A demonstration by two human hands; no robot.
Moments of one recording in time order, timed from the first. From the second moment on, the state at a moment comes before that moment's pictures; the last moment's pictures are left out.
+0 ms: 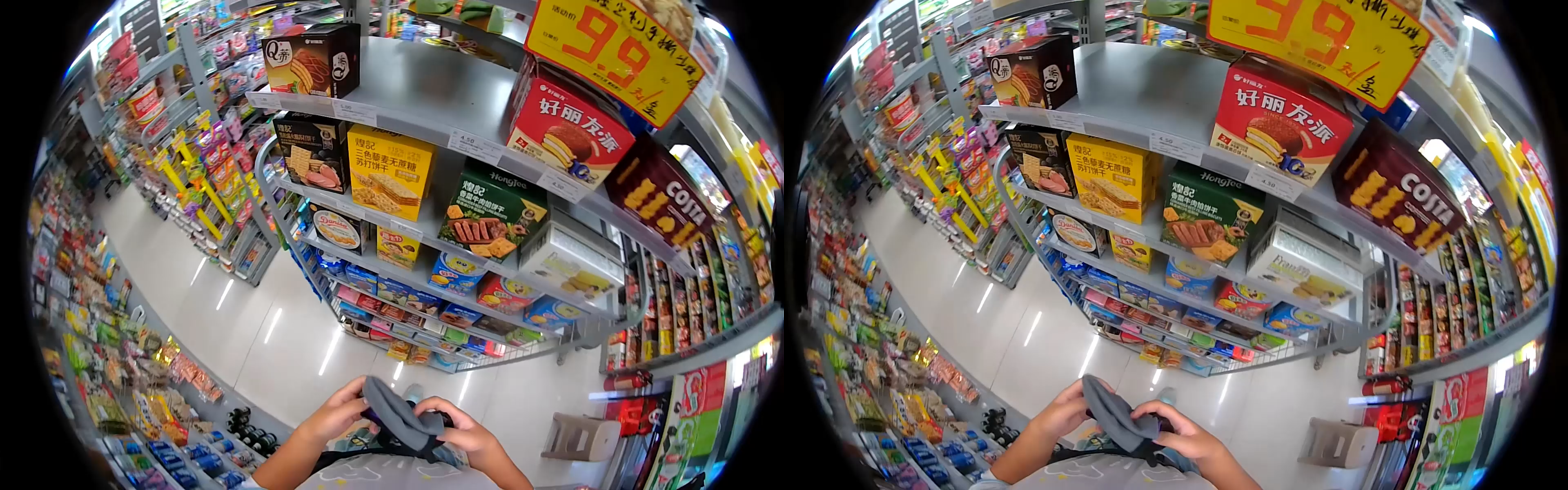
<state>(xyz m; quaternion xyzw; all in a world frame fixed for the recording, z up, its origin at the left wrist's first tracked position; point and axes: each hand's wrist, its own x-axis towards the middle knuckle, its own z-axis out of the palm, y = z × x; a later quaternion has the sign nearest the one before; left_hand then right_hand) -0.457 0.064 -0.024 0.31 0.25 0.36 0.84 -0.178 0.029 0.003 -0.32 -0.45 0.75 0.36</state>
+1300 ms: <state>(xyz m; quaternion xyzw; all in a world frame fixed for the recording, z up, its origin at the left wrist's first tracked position) -0.533 0.343 0.080 0.50 0.64 0.54 0.21 -0.278 0.157 0.023 -0.41 -0.39 0.78 0.27</state>
